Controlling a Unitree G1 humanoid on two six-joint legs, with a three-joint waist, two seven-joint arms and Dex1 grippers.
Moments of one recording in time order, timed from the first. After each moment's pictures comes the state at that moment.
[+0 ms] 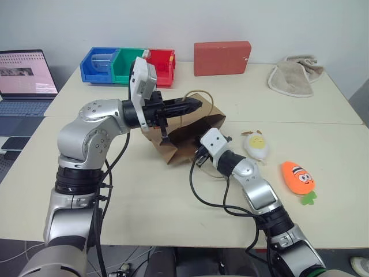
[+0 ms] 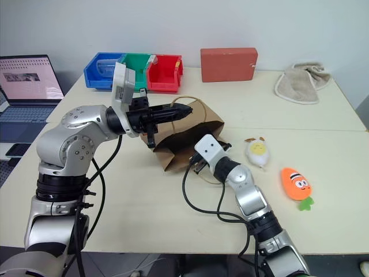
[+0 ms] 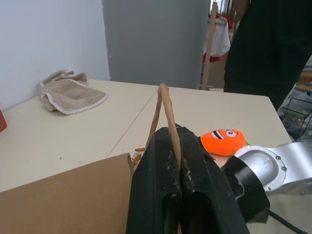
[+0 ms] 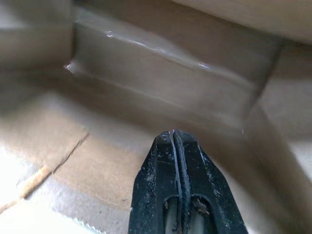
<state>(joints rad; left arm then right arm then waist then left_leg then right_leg) -0.77 0.58 0.02 -0.07 -0.63 0.63 -1.04 -0.47 -0.10 0.26 0.00 -0.14 0.38 0.41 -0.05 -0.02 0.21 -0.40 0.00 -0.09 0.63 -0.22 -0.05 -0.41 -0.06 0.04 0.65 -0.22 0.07</state>
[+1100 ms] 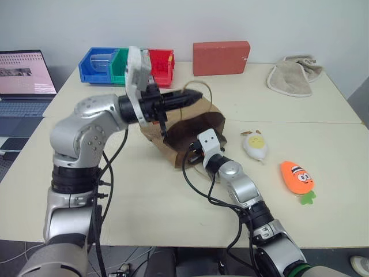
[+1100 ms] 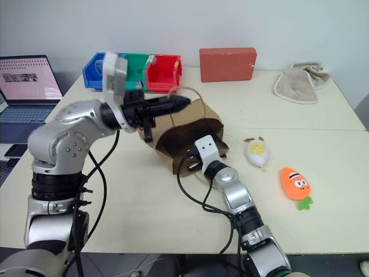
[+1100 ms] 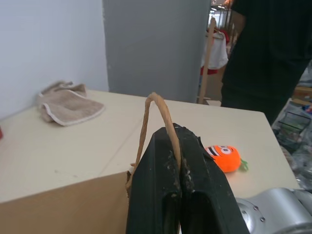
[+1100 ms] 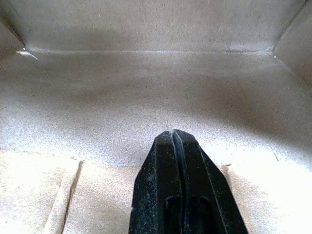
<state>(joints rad) -0.86 0.57 0.08 -0.08 -0.70 0.69 -0.97 -0.53 0.08 0.22 0.27 -0.07 0.38 0.23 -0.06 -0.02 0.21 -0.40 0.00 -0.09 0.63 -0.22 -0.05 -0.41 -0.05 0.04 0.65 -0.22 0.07</state>
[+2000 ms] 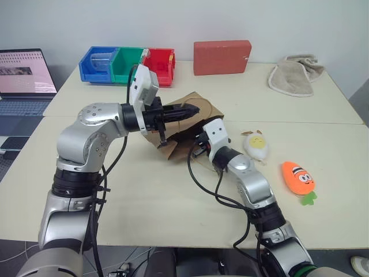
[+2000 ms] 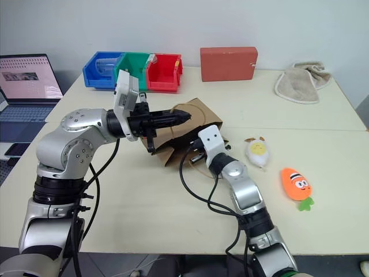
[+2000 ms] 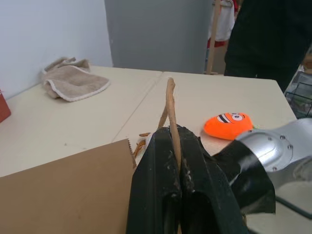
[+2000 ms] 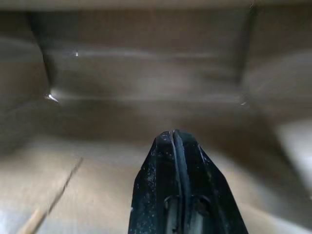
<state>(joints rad) -0.76 0.59 -0.02 -0.09 -0.59 0.60 -1.04 -0.47 -0.03 0.22 -0.10 -0.03 0.57 0.31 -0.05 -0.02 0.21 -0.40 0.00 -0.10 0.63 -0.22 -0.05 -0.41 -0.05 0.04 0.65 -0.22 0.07</state>
